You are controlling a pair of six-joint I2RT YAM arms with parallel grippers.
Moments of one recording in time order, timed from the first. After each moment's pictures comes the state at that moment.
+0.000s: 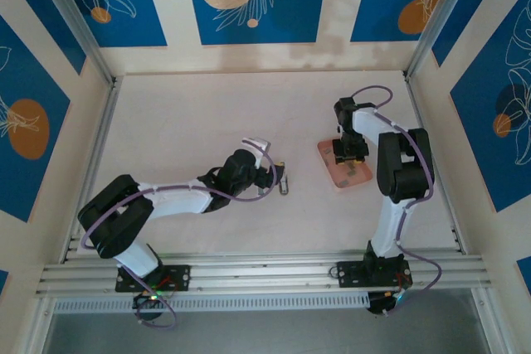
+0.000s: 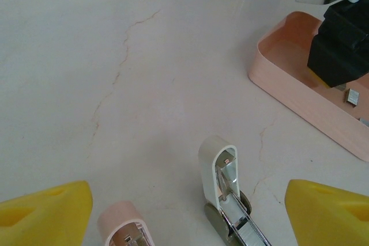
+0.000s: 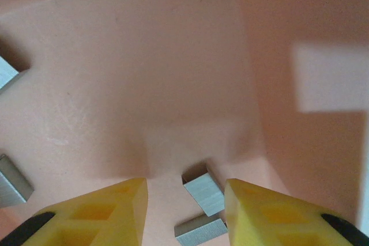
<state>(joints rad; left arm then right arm) -0.88 1.59 0.75 0.34 -0.18 -0.31 0.14 1.94 1.35 -0.99 0.15 0.14</state>
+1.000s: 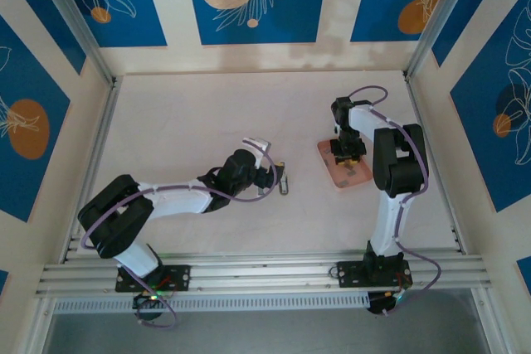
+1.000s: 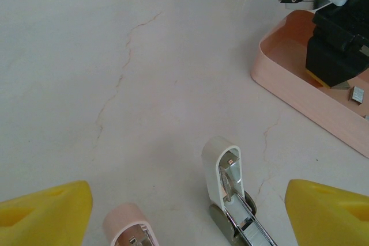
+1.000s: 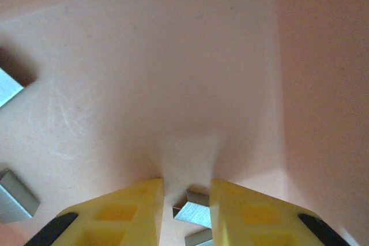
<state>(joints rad) -0.88 1.59 0.75 0.35 -0.19 -0.28 0.15 2.01 1.41 -1.05 0.13 0.14</state>
